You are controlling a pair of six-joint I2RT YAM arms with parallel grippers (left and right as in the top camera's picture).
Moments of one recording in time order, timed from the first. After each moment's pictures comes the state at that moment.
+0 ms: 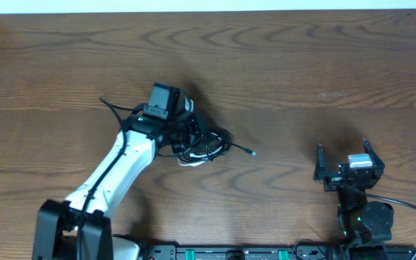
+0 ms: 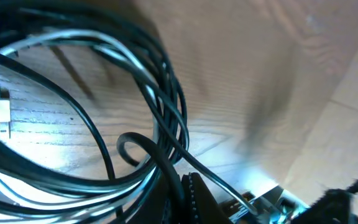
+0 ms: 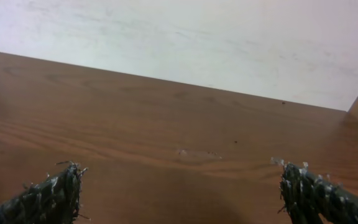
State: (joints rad) left arm -0.31 1.52 0.94 -0.58 0.62 -0.82; right arm 0.08 0.01 0.01 -0.07 0.05 -0.14
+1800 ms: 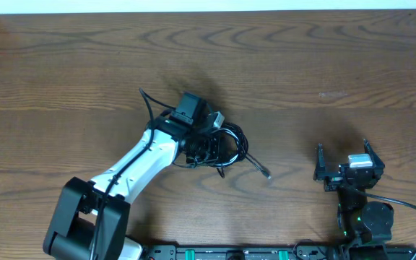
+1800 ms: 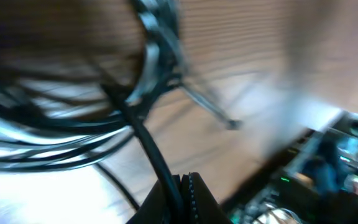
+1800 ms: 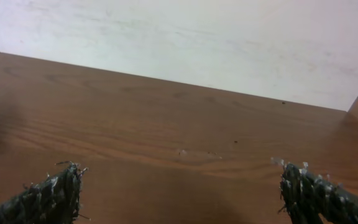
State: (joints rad) left arm -0.47 1.61 0.94 -0.62 0.61 -0.48; right arm 0.08 0.01 0.01 -0.07 0.05 -0.14
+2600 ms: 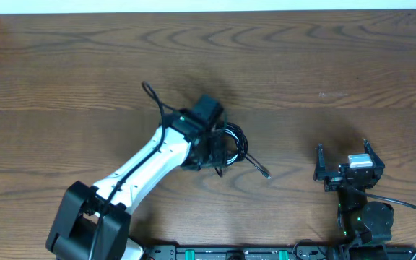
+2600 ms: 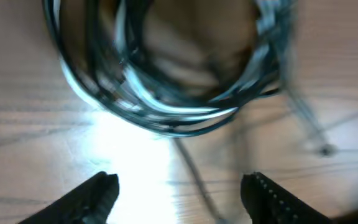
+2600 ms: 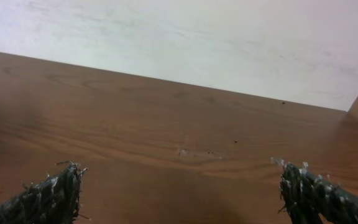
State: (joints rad) left arm -0.57 1.62 1.11 -0.89 0.23 -0.61; right arm 0.08 0.01 0.01 -0.07 0.05 -0.14
